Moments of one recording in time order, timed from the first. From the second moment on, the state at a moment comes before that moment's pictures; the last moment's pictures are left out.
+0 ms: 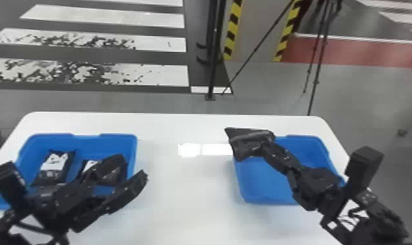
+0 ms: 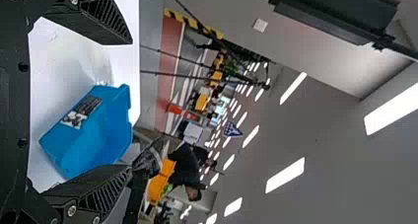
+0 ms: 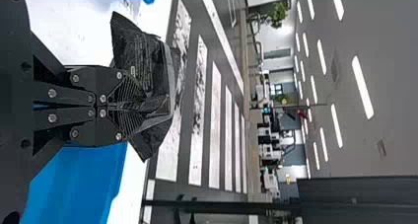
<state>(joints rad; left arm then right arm) 0.32 0.20 0.05 -1.86 0.53 0.23 -0.85 0.40 -0.08 -0.20 -2.12 -0.15 0.37 0.58</state>
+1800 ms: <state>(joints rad) 0.00 0.22 -0.27 -1.58 0.74 0.11 -0.84 0.42 -0.11 0.01 -2.17 -0.27 0.42 0.61</state>
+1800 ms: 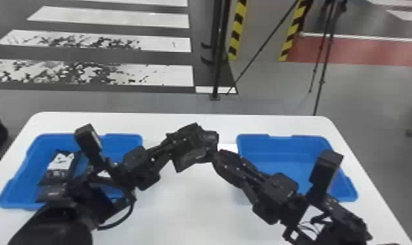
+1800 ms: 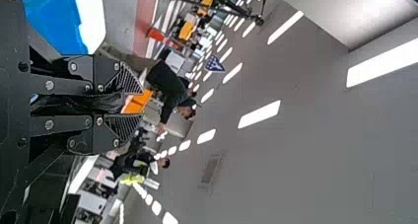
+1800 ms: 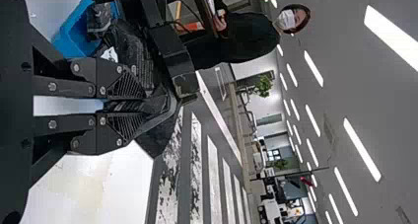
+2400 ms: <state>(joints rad) 0.09 0.24 0.04 -1.59 0.55 -0.02 -0.89 0.53 -0.06 -0.20 -2.15 -0.34 0.35 0.61</state>
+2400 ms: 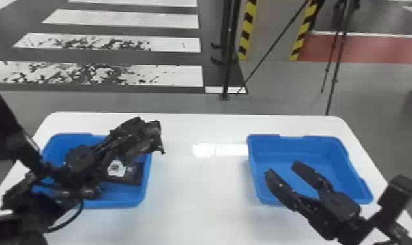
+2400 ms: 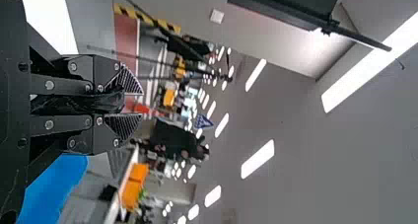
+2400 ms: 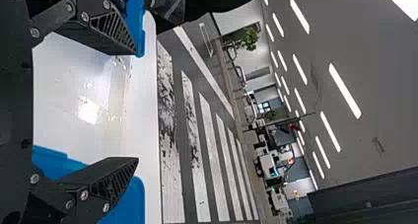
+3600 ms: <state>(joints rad) 0.50 0.19 0.42 -1.75 0.38 -0.25 -0.74 0.81 0.00 -0.40 -2.09 -0.44 -0.01 0.55</state>
